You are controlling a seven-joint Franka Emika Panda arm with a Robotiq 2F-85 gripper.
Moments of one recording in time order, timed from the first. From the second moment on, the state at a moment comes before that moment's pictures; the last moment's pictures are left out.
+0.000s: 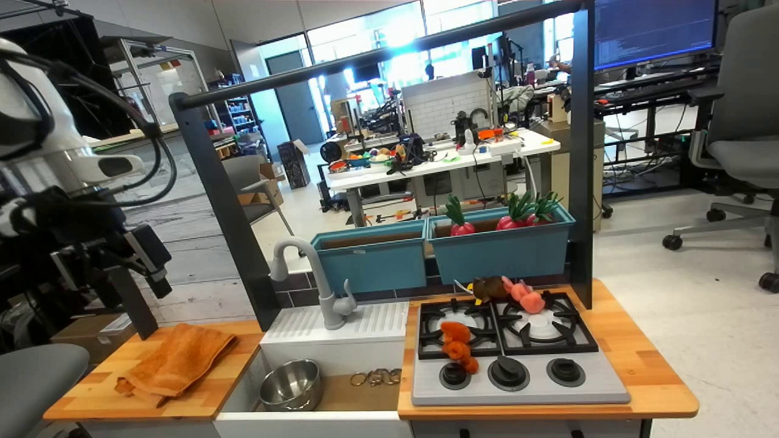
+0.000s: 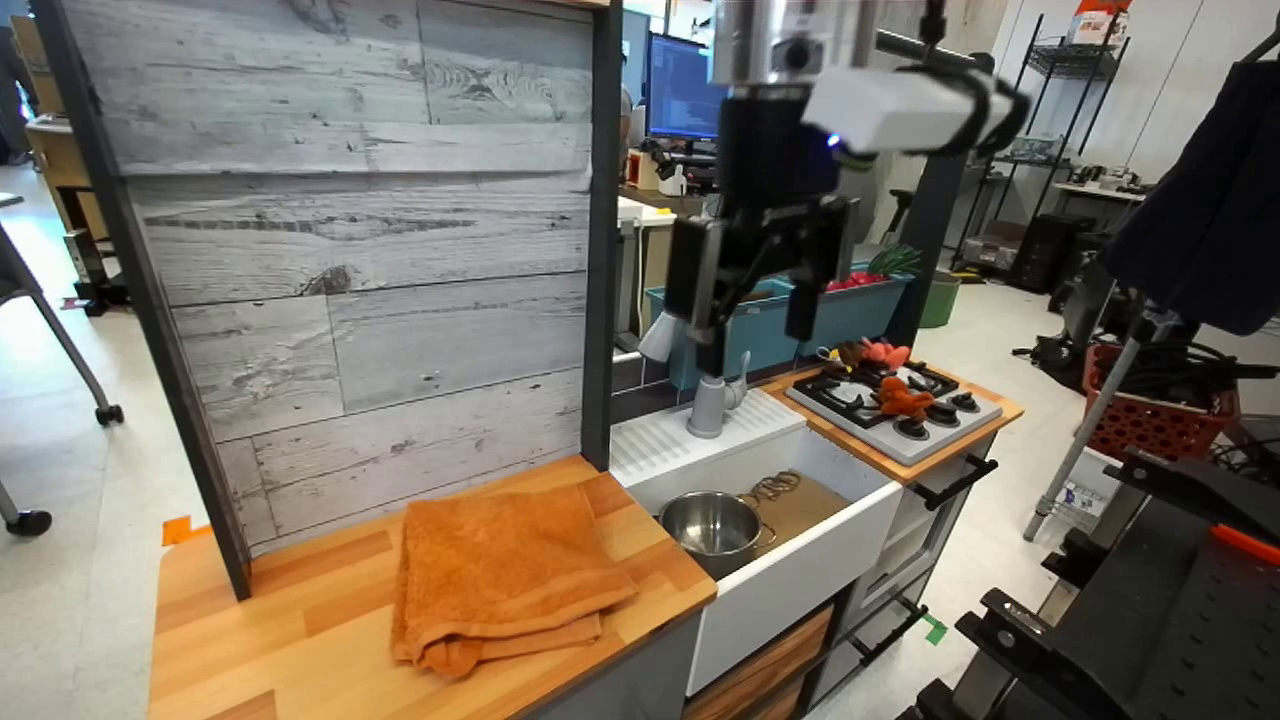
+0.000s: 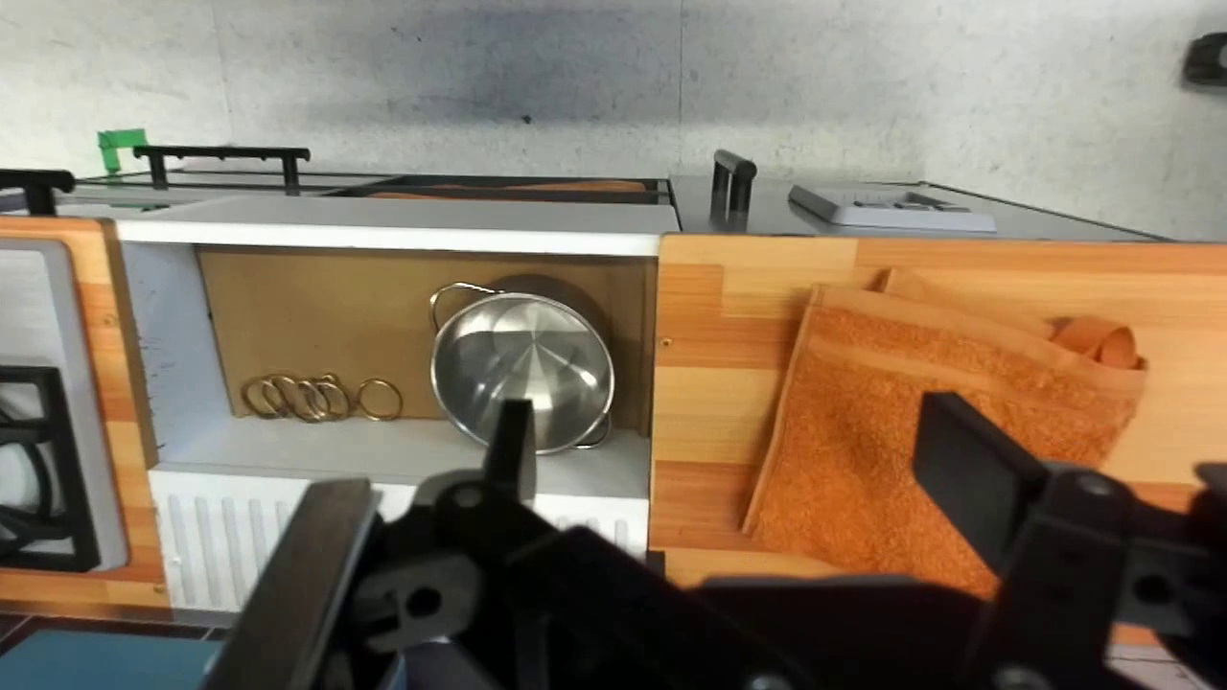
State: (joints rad) arm 0.18 0.45 0.09 -2.09 -0.22 2.48 0.38
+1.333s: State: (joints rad) arm 0.39 1.09 -0.06 -1.63 -0.18 2.63 0.53
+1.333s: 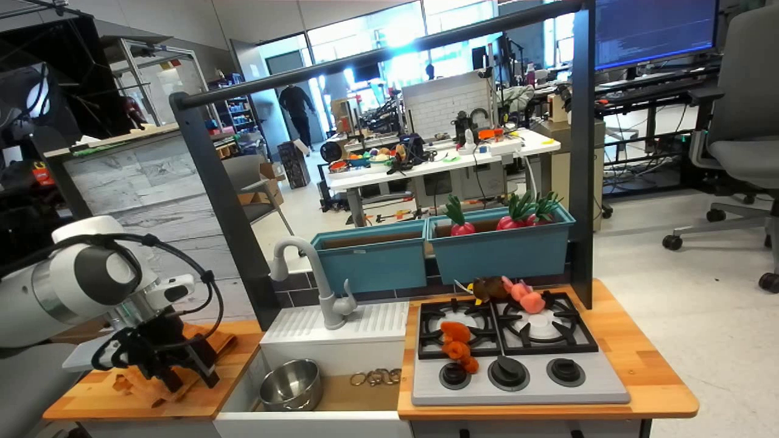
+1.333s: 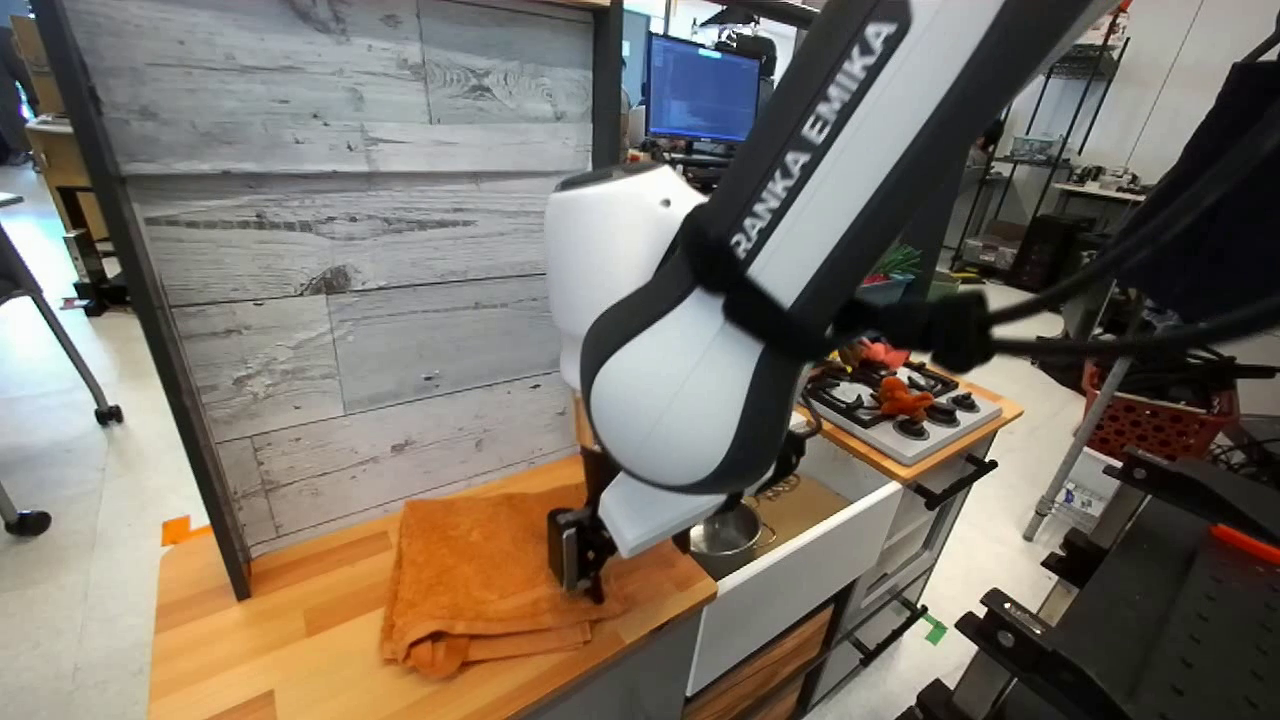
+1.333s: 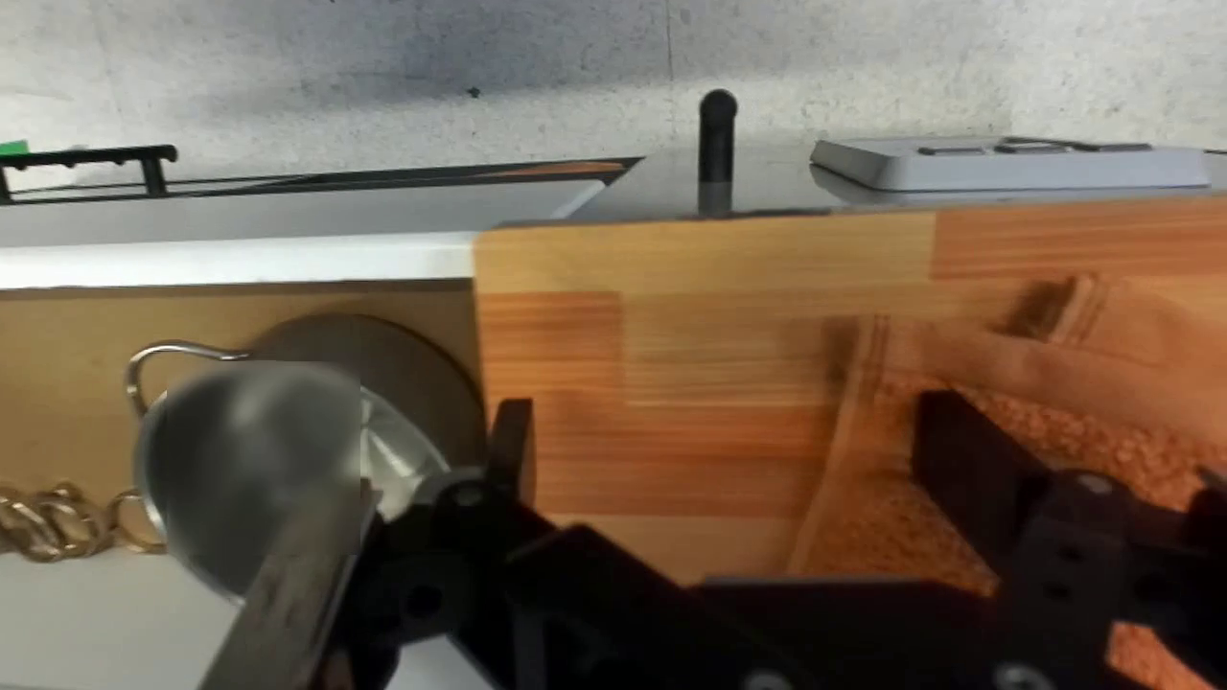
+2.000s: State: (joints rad) arm 0.43 0.96 -0.03 -1.71 -0.09 2.79 0.48
